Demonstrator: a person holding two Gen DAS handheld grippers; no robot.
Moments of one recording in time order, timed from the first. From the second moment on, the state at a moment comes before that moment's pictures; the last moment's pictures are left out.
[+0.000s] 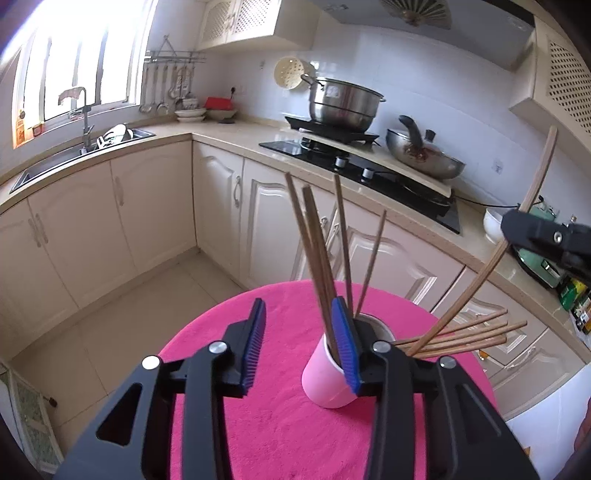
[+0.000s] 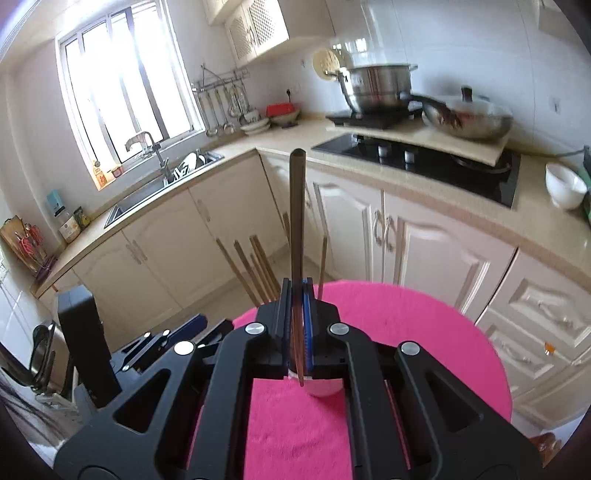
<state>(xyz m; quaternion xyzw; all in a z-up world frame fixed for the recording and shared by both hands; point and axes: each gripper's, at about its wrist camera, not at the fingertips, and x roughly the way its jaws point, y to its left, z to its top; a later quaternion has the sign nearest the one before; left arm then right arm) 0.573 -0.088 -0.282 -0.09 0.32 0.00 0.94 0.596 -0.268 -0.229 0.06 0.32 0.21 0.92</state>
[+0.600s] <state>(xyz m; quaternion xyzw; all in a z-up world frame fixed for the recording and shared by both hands) 0.569 -0.080 -0.274 -0.09 0.33 0.01 0.94 0.601 -0.251 -0.234 0.02 0.31 0.19 0.93</state>
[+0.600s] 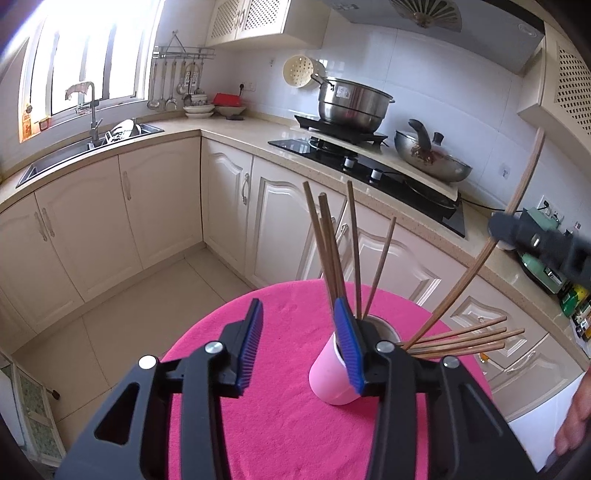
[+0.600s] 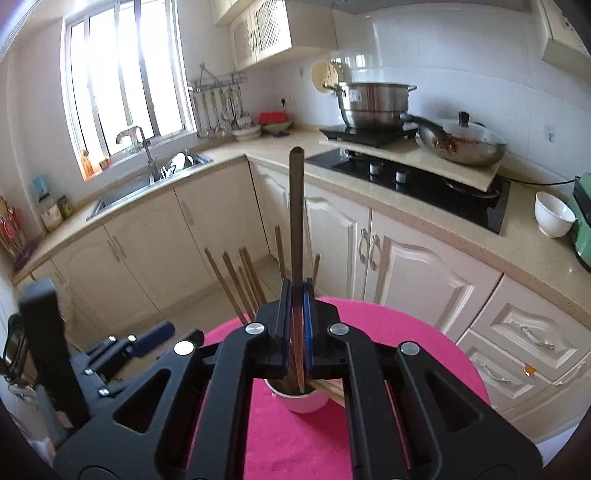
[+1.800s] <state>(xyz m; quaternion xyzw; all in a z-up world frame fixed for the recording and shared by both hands) 0.555 -0.085 -0.271 -0.07 0.34 0.03 0.94 0.605 -0.246 -0.304 0.00 0.38 0.19 0.90</state>
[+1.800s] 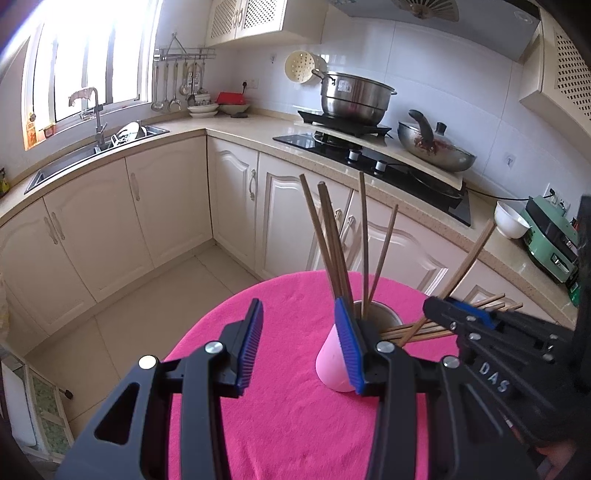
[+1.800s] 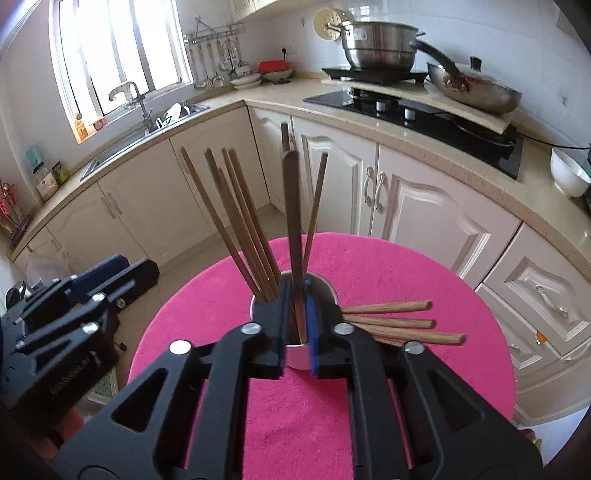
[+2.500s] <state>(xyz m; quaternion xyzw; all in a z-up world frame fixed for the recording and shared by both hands) 0.496 -0.109 -0.233 -0.04 0.34 0.07 0.94 0.542 -0.284 -0.252 0.00 0.35 0.20 0.92</state>
